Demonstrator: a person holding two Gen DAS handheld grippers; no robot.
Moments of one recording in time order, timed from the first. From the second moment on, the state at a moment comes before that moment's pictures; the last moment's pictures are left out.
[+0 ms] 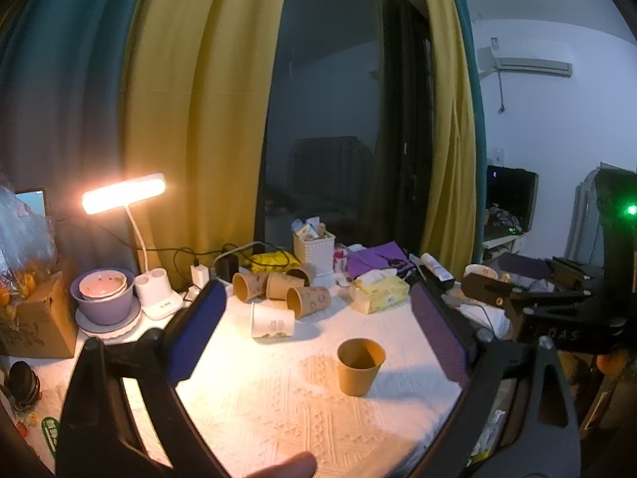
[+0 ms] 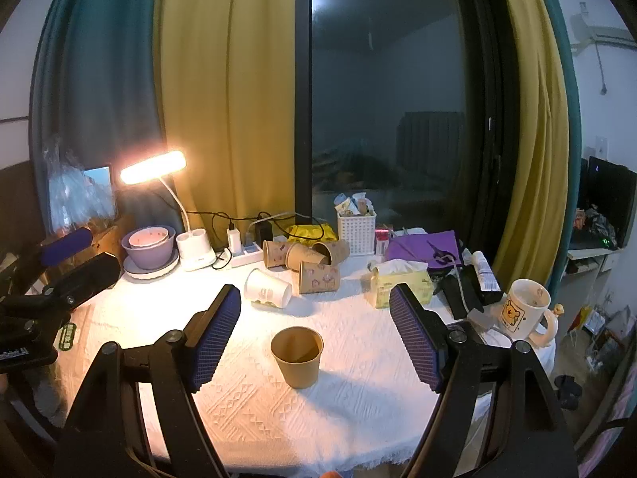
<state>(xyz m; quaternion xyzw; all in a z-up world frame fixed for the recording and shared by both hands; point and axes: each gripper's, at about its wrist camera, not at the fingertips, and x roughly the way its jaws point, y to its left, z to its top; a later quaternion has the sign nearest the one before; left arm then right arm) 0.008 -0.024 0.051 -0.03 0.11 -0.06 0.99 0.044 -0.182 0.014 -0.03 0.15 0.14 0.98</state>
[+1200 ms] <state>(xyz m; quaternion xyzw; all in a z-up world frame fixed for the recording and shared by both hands) 0.010 -0.027 0.044 -0.03 0.12 -0.06 0.99 0.046 -0.180 0.008 -0.03 0.16 0.14 0.98</state>
